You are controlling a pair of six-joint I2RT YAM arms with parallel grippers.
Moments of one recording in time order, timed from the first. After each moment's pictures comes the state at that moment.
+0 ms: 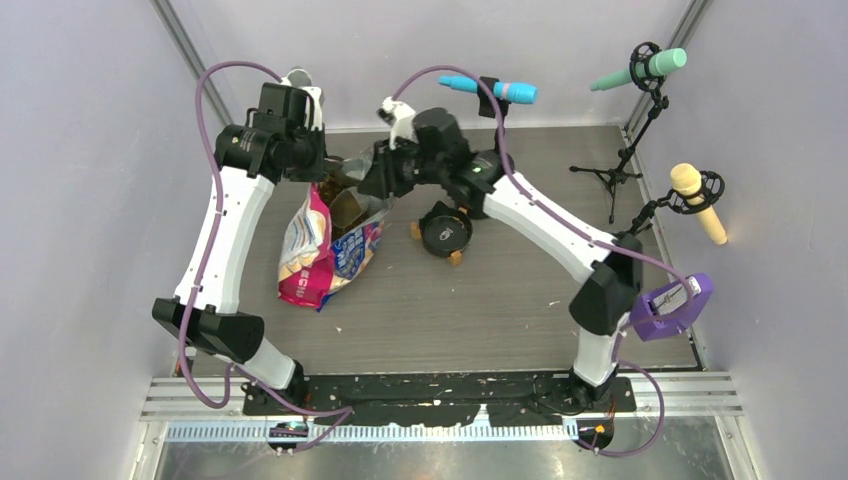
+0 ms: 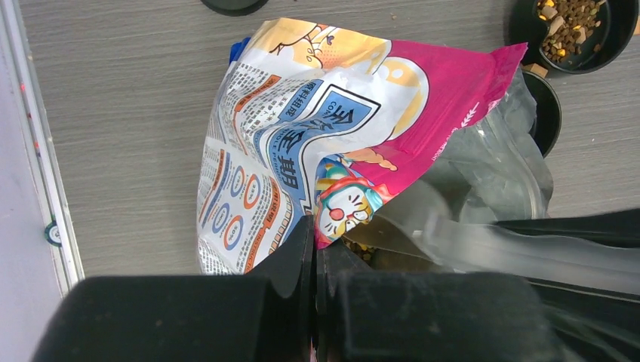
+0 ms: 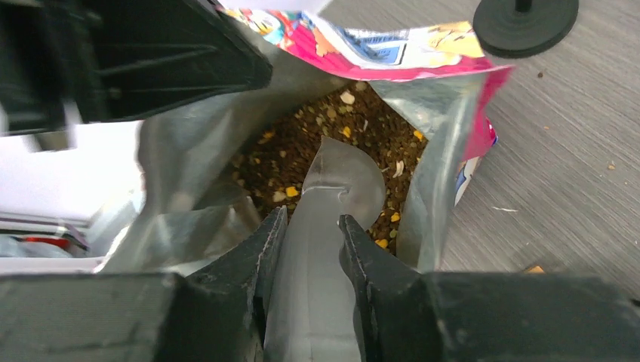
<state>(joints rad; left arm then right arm) -0.27 1.56 1.95 -1.21 -0.08 -0.17 0.76 1.80 1.82 -0.37 -0.37 0.37</state>
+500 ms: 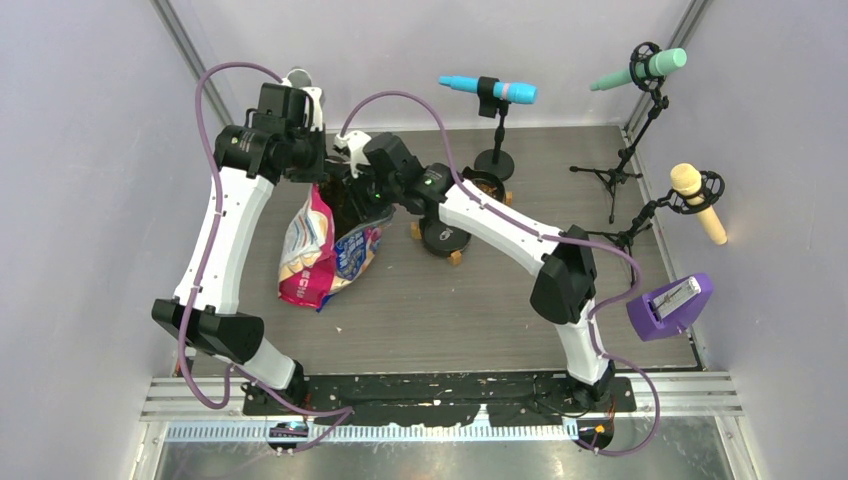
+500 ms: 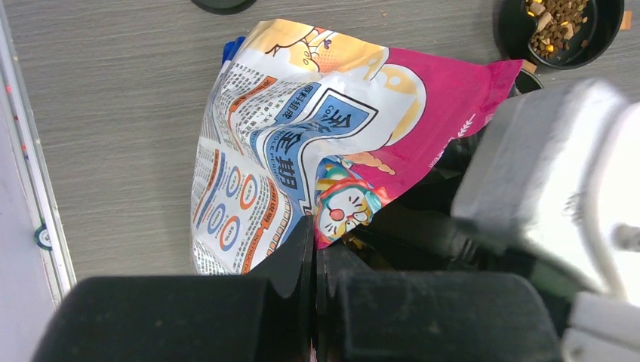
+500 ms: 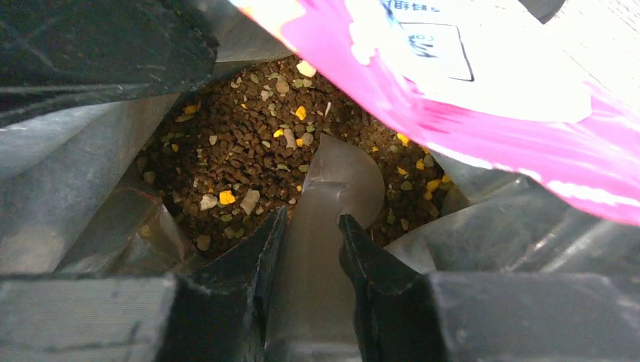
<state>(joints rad) -0.27 1.55 1.94 -1.20 -0.05 -0.17 0.89 2.06 2.03 -0.52 -0.16 0.15</state>
